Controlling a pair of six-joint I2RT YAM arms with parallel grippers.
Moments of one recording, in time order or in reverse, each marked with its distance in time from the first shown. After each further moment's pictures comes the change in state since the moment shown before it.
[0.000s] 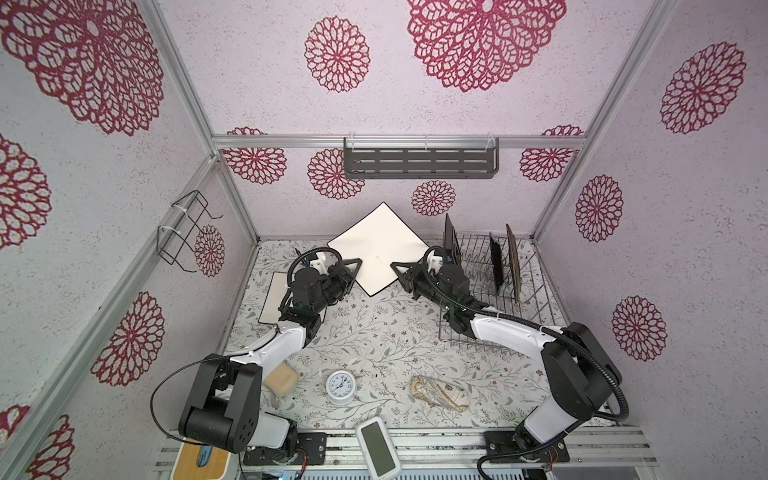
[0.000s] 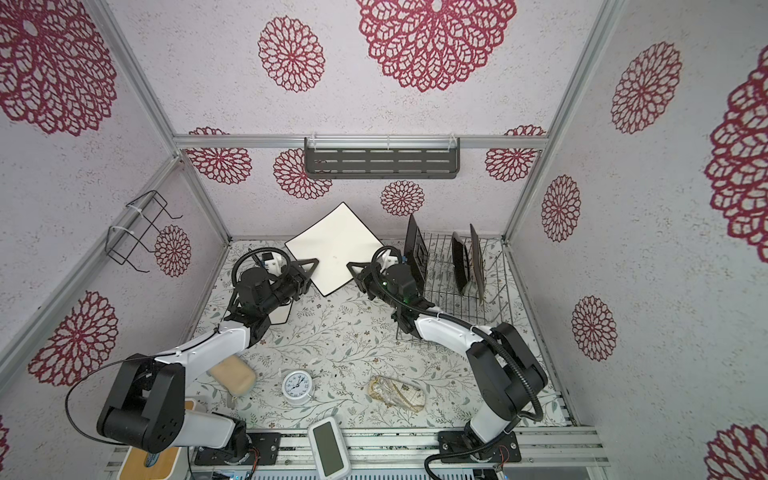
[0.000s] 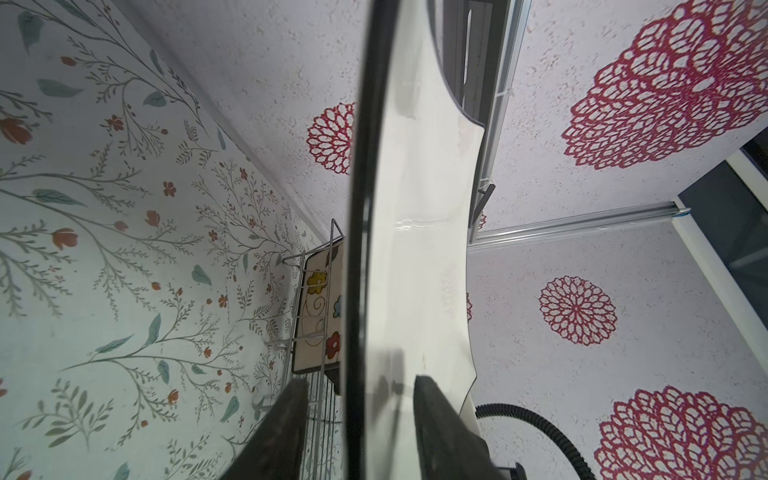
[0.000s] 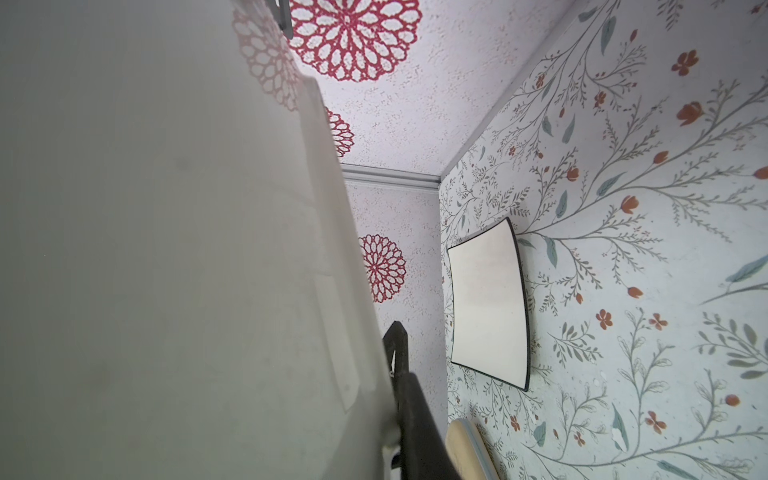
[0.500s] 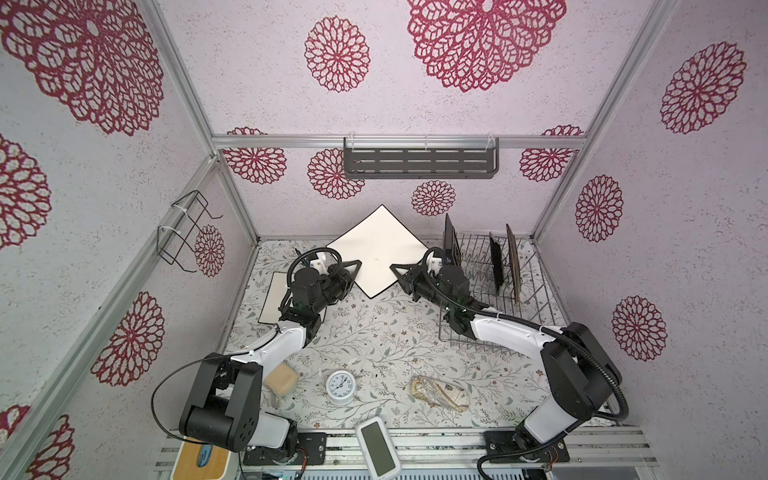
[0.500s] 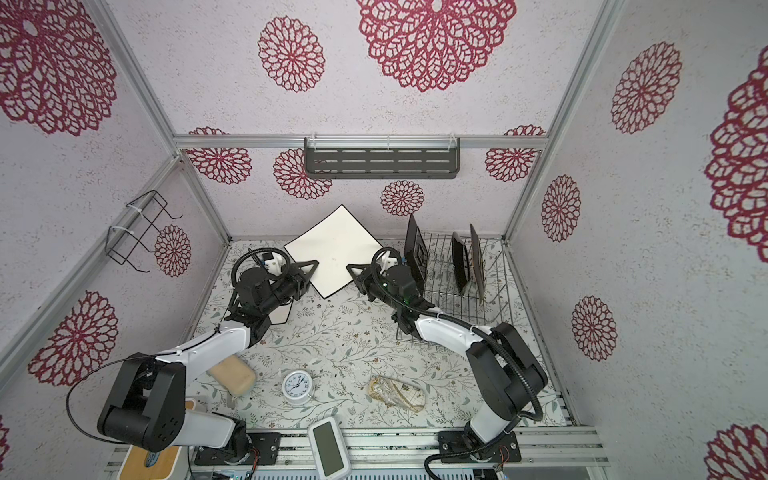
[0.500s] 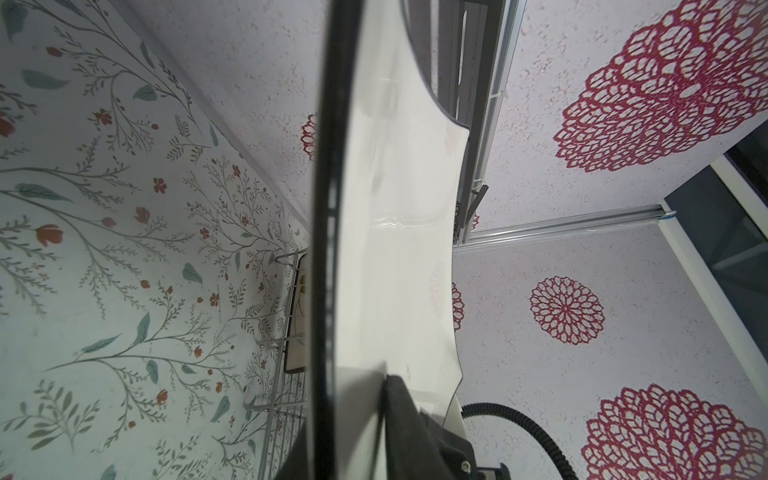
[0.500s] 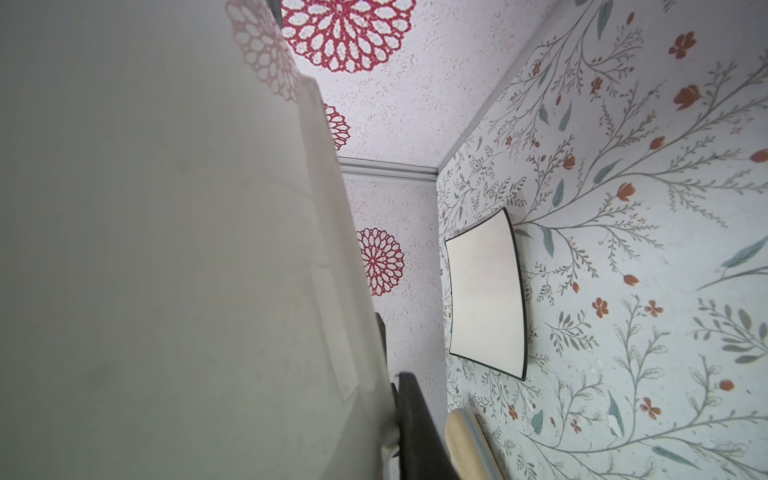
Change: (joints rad) left arm 0.001 0.003 -0.003 0.024 0.001 -0.029; right arm 0.001 0.000 -0.013 0.005 -0.021 0.027
